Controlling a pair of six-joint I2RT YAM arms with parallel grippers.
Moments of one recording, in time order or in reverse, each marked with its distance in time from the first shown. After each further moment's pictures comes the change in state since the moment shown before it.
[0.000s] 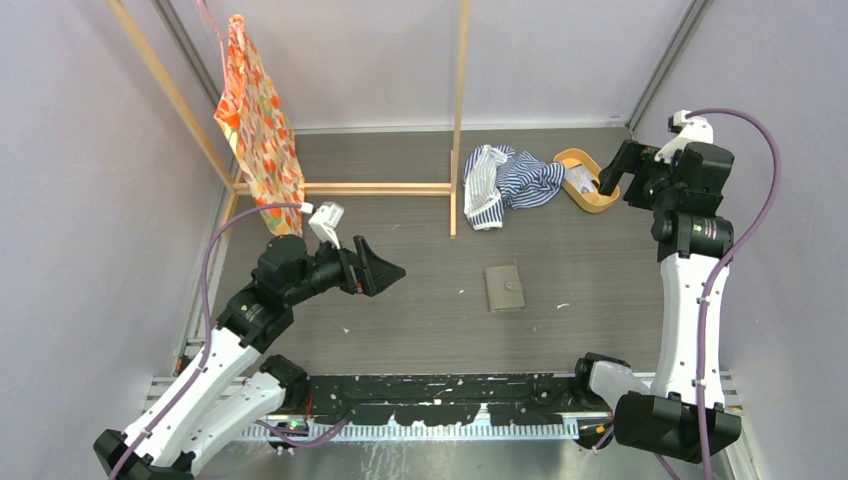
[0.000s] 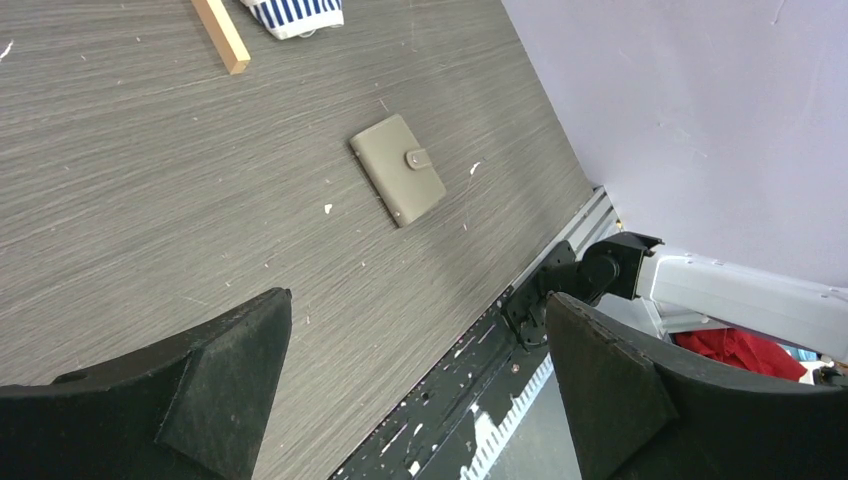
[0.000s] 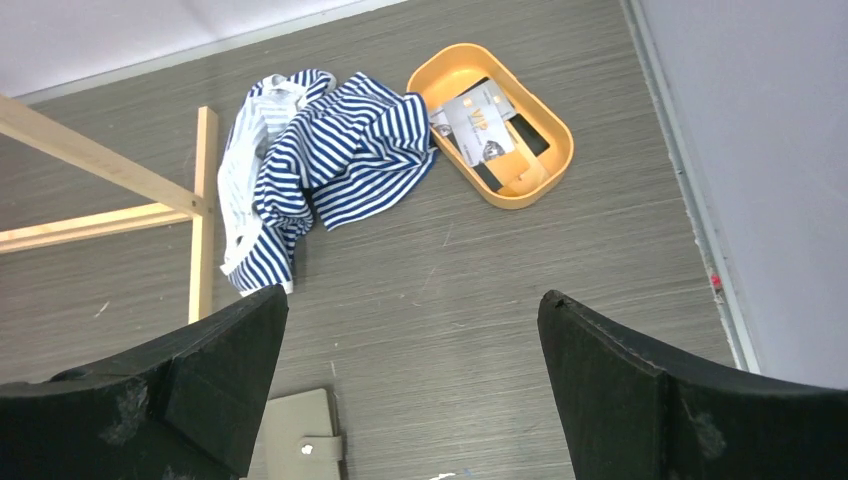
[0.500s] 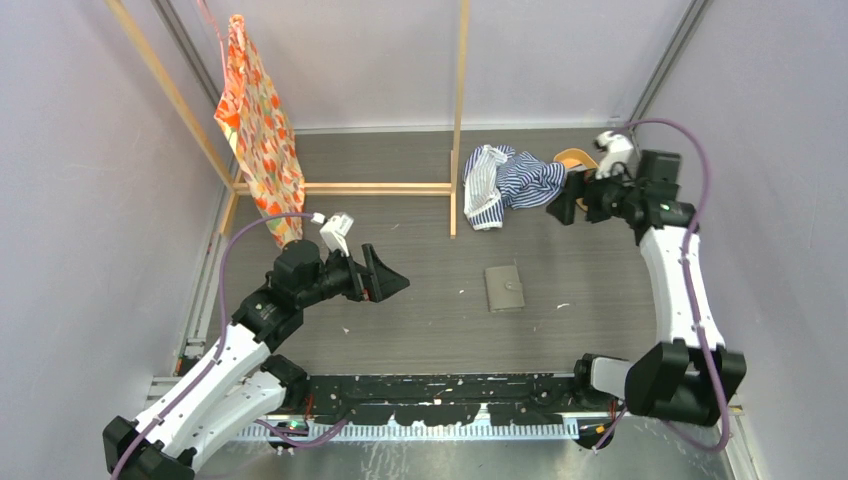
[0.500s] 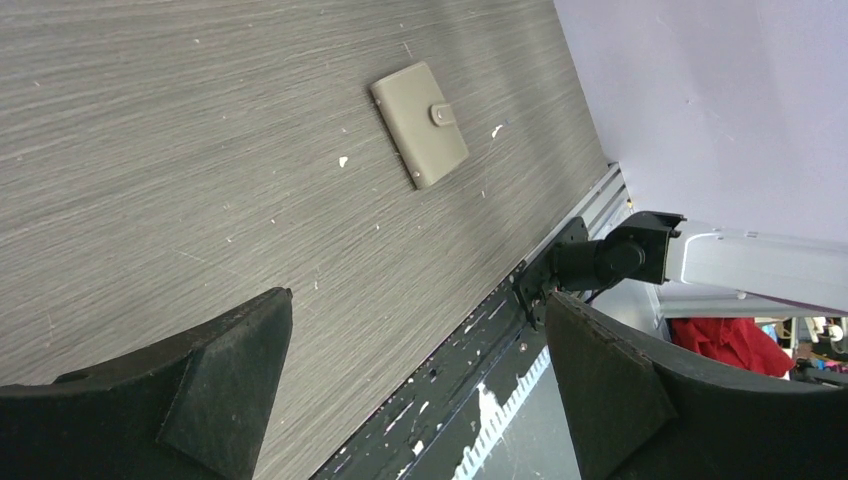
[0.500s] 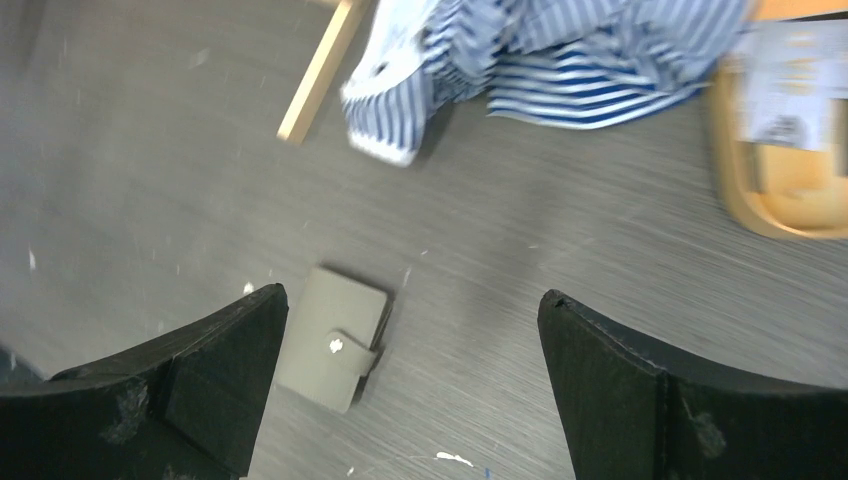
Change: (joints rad) left arm 0.000 0.032 -0.126 0.070 0.024 -0.054; right arm 0.172 0.227 -0.138 0.011 -0.426 -0.339
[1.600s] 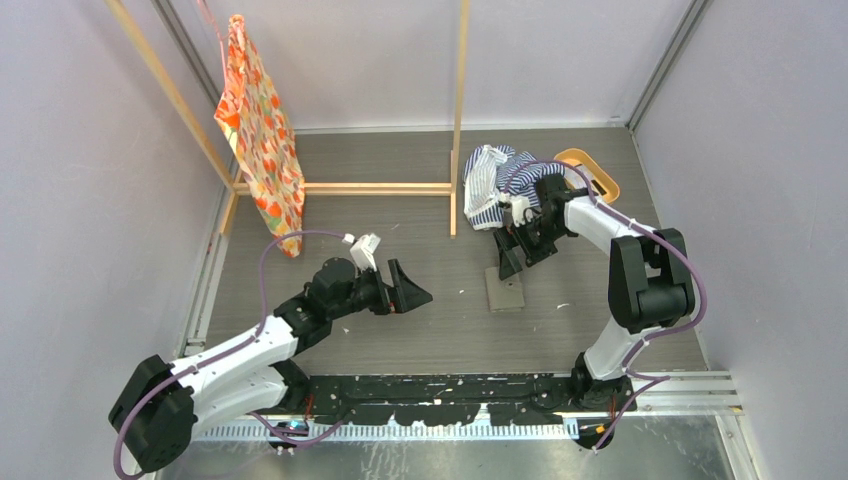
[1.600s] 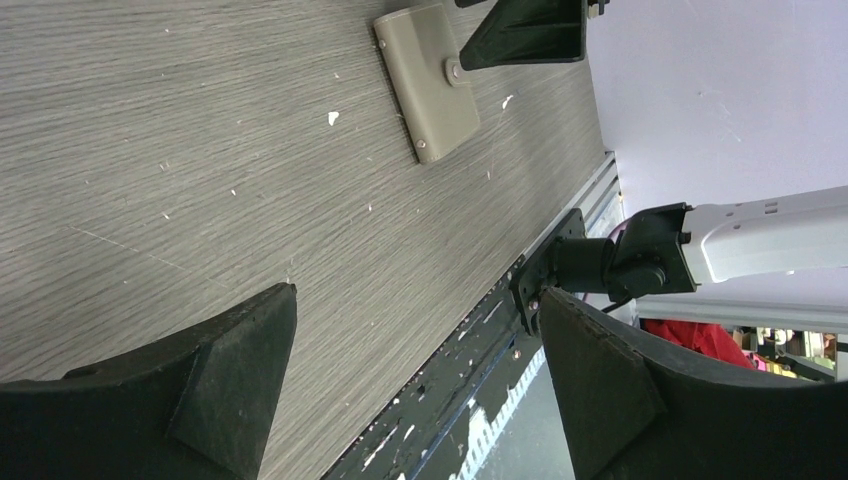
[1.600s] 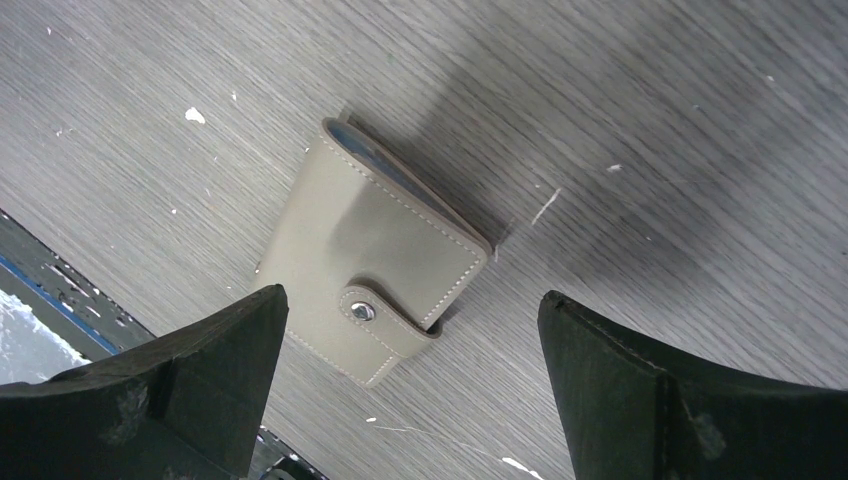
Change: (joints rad) left arm -0.176 0.216 -0.202 0.401 -0.115 -0.189; right arm 0.271 0.422 -0.045 -0.134 0.144 -0.099
